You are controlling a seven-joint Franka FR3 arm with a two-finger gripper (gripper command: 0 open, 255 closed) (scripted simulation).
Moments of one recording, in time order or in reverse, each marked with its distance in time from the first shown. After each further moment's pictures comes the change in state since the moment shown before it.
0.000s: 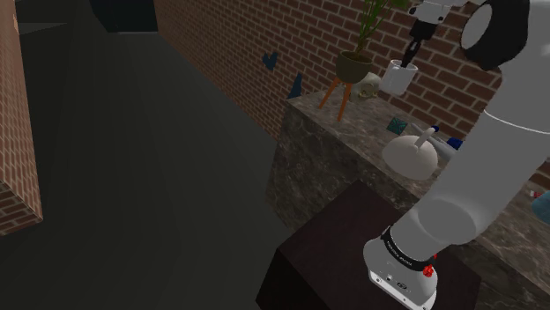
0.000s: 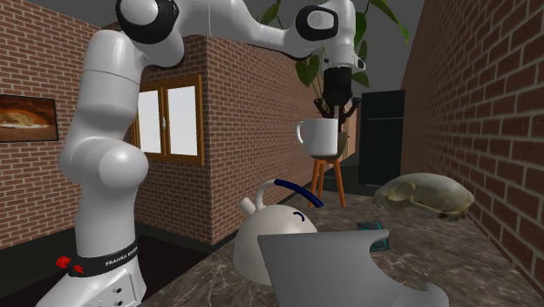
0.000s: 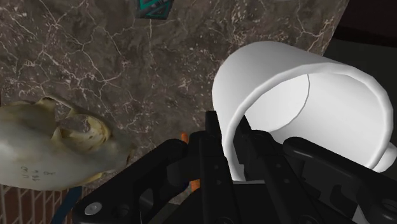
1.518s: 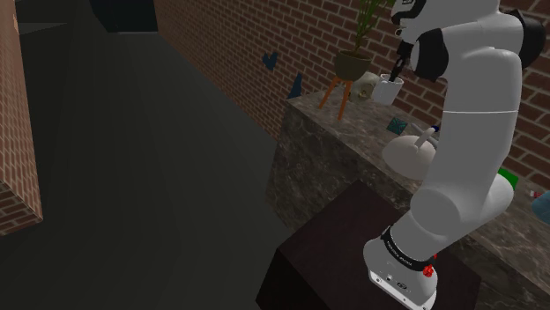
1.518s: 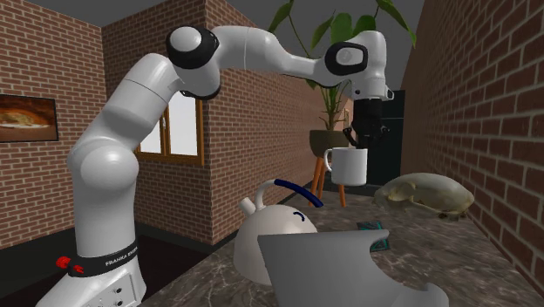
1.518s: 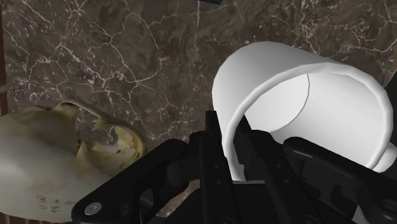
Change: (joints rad) arm -0.223 0.358 0.051 0.211 0.248 0.056 -0.150
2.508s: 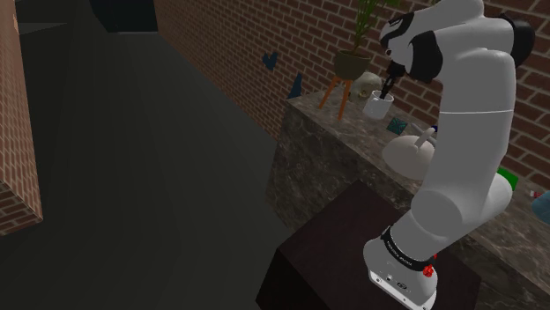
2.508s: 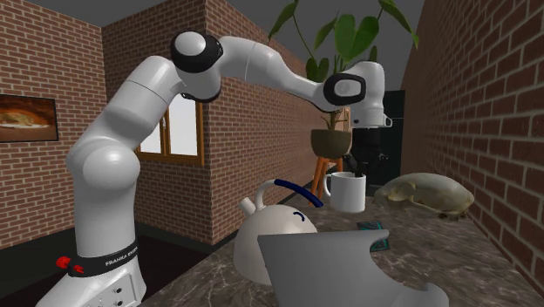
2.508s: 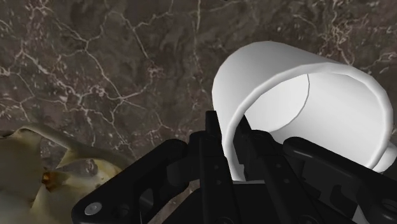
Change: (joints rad) arm 0.028 0.027 0.018 -0.175 0.028 0.186 -0.026
